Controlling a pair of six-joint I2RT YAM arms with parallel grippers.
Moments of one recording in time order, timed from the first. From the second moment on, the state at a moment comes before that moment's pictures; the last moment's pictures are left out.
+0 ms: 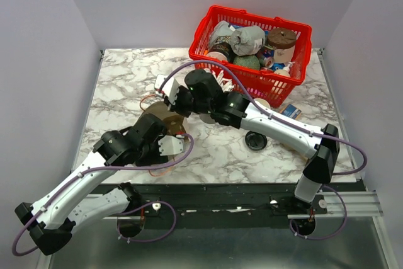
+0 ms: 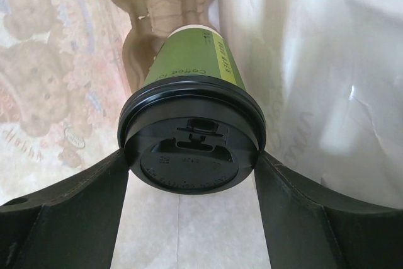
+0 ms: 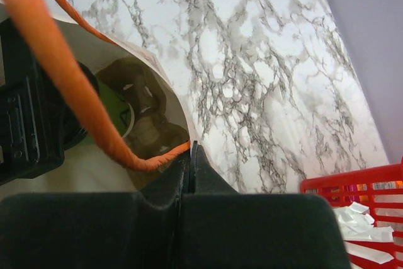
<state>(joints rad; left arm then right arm) -0.77 0.85 0.99 -1.21 -0.22 0.75 1.05 1.75 1.73 -0.39 -0.08 -0.40</state>
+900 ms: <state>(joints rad) -0.77 0.82 0.84 -1.01 -0.37 0.83 1.05 1.71 1.58 -0.20 -0.07 -0.39</state>
